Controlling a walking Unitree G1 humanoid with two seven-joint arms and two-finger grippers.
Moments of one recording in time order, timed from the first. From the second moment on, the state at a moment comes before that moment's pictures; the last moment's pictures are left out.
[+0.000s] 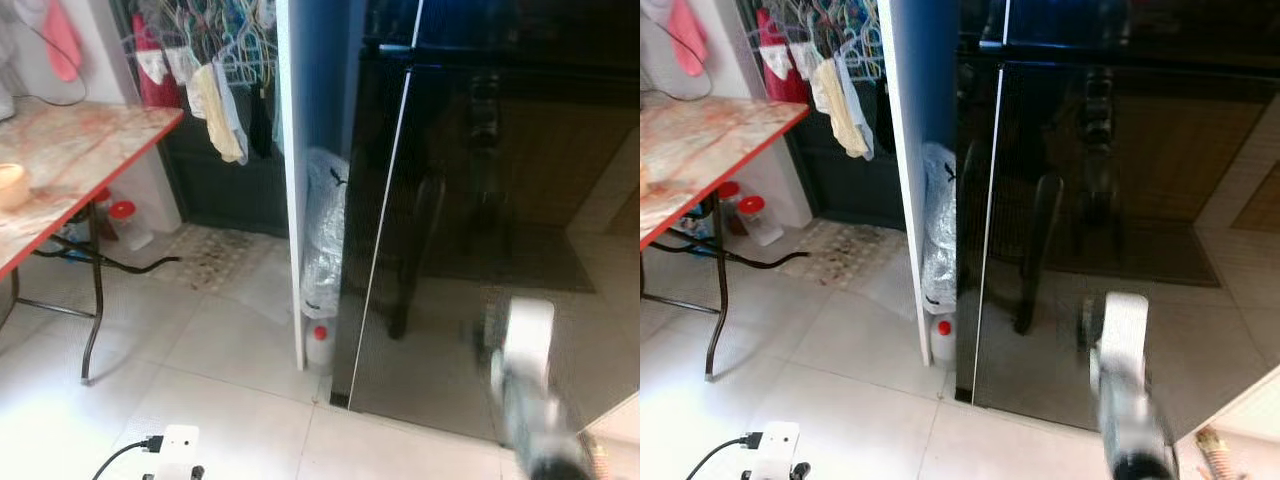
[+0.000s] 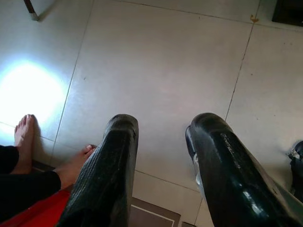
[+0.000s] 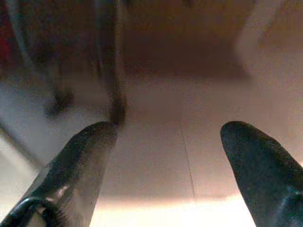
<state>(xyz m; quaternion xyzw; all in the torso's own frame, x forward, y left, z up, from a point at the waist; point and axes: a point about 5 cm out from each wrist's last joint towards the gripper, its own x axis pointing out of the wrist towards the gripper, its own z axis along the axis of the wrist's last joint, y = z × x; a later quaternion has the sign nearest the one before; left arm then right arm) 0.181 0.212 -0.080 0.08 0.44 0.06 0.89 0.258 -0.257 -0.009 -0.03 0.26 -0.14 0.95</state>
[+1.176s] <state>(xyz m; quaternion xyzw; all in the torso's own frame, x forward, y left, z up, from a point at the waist) 0.175 0.222 -0.081 0.08 0.46 0.05 0.88 0.117 -0.201 -0.108 -0.06 0.55 -0.02 0.83</state>
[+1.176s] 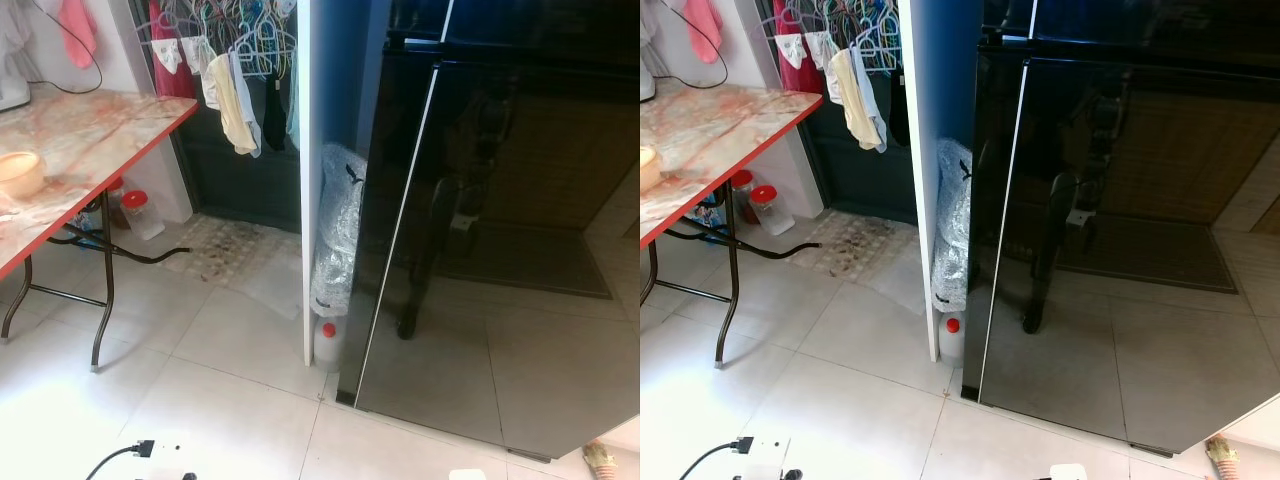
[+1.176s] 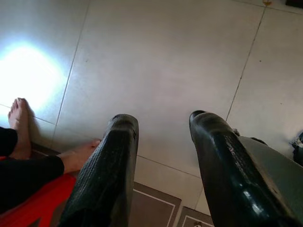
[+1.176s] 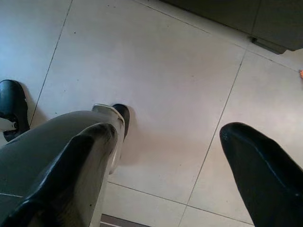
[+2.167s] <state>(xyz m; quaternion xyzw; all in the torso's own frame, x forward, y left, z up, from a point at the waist) 0.178 0.219 -0.081 0.07 0.46 0.05 0.88 0.165 -0.199 -0.091 0.01 0.48 -0.06 0.88</state>
